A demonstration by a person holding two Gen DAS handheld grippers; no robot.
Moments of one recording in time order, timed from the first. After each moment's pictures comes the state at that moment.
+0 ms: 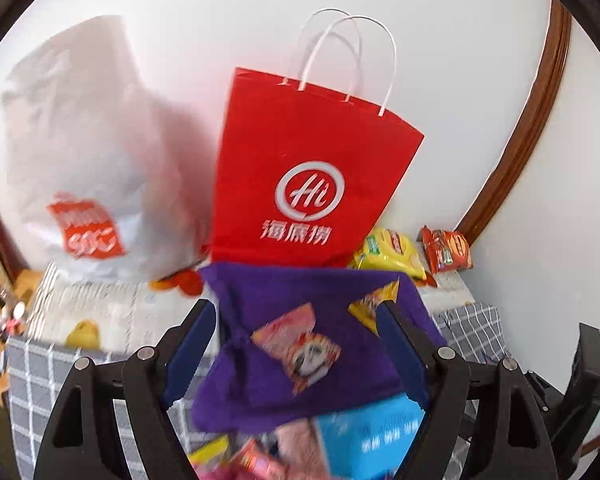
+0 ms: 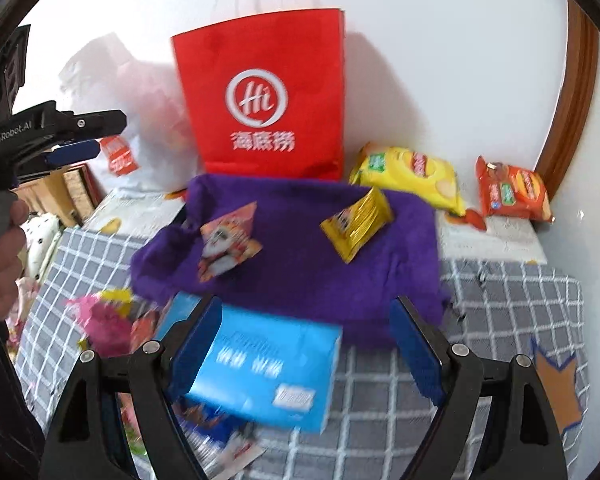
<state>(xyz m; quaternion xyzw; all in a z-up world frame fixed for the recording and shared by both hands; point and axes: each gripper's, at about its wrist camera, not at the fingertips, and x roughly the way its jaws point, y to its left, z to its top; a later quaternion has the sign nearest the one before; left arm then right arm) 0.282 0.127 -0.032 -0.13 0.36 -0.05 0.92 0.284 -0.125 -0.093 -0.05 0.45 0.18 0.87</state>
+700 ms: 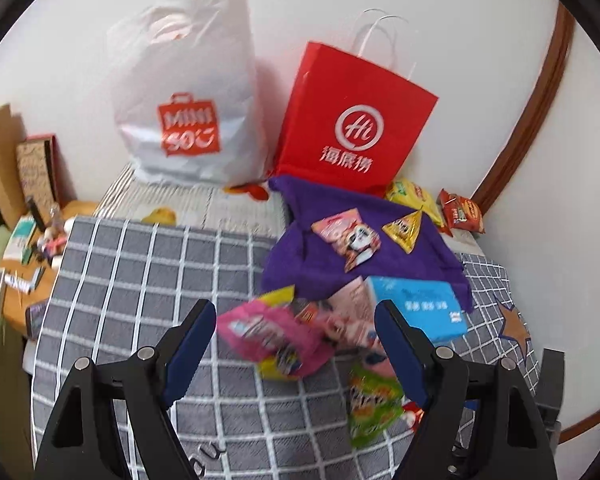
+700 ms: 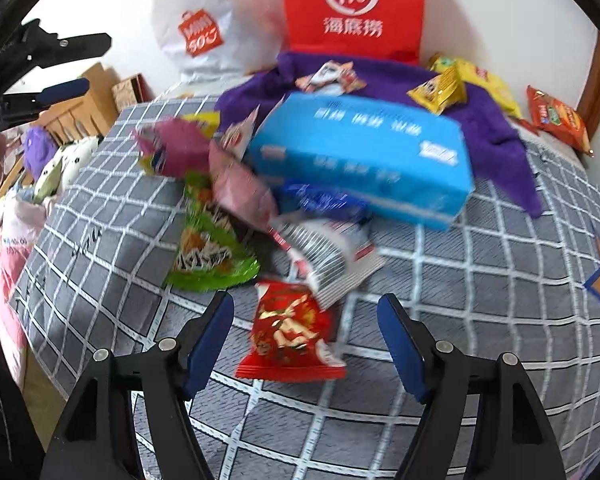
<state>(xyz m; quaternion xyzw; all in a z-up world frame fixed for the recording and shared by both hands) 0.137 0.169 -0.077 -0.15 0.39 0.00 0.91 0.143 -0.094 -0.172 -0.08 0.52 0.23 0.82</state>
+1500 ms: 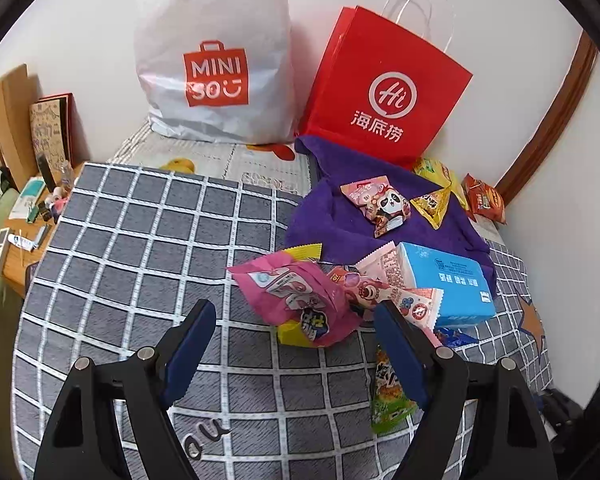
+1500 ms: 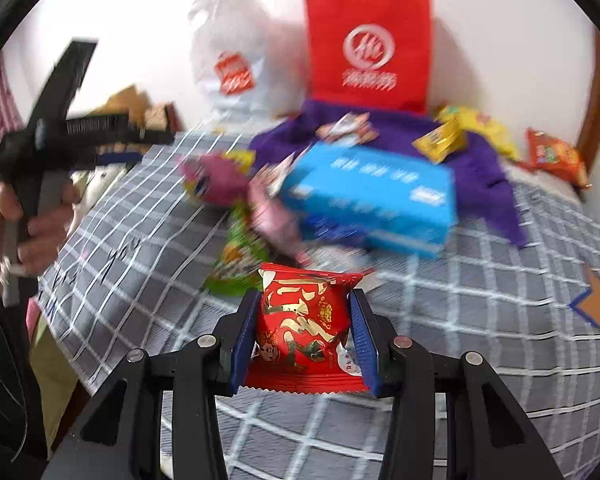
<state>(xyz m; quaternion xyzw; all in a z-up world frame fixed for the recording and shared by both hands) 0.138 0.167 -0.120 -0.17 0.42 0.03 0.89 0.112 -0.120 -0.128 -0.07 0.43 0.26 0.86</state>
